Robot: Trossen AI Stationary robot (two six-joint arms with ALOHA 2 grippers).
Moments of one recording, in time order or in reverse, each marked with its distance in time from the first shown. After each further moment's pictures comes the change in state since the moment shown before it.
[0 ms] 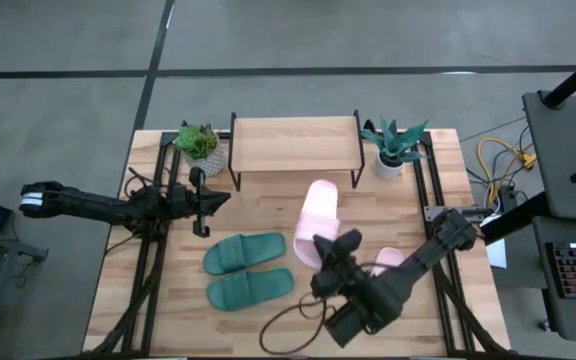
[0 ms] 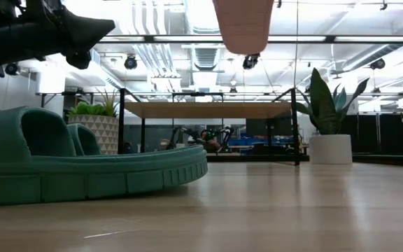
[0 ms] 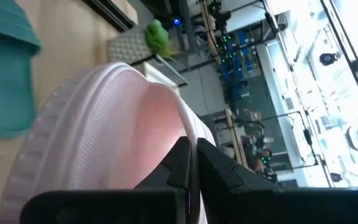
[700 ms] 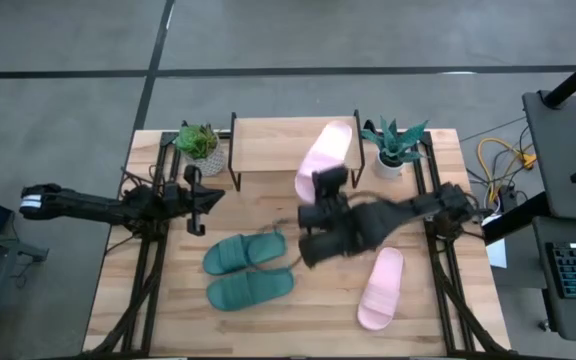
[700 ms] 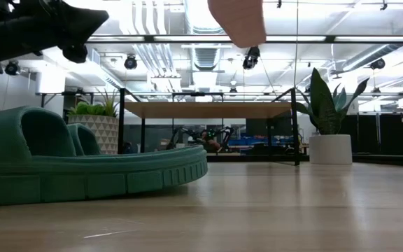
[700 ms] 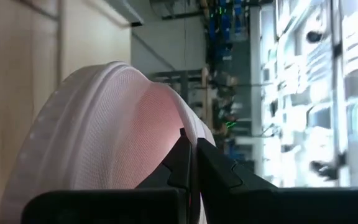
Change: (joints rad) left arm 0.000 -0.081 0.000 0.002 0.000 0.000; right arm -0.307 -0.116 0.026 0.116 -0.019 -0.506
